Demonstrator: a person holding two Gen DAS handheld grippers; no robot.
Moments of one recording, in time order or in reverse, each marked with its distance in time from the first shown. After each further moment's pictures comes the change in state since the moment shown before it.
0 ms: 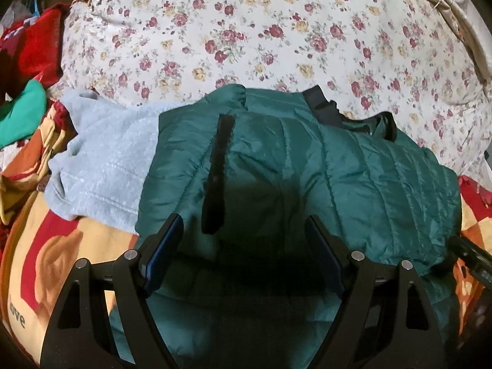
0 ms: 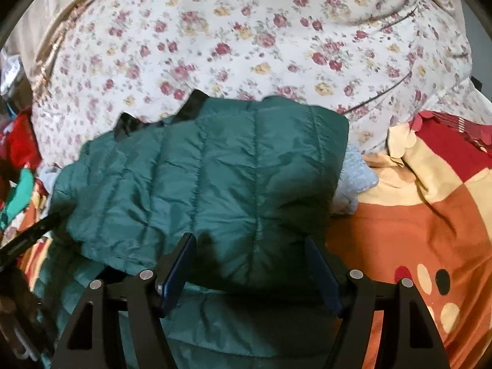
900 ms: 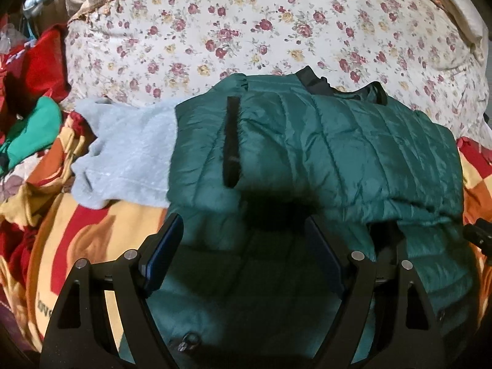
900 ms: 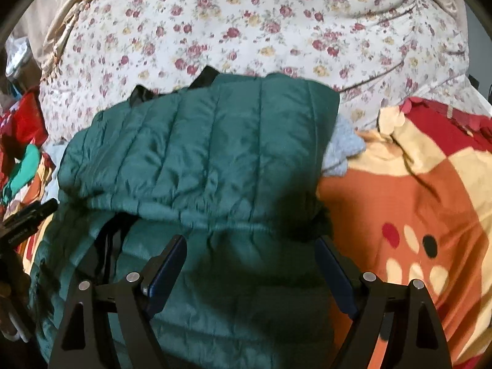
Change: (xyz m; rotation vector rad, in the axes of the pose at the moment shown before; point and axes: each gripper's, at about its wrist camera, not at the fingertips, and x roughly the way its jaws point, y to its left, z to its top) left arm -0.043 0.009 -0.034 0.113 0.008 0.062; right arm -0.034 0.004 -0.043 -0.036 0.063 0.009
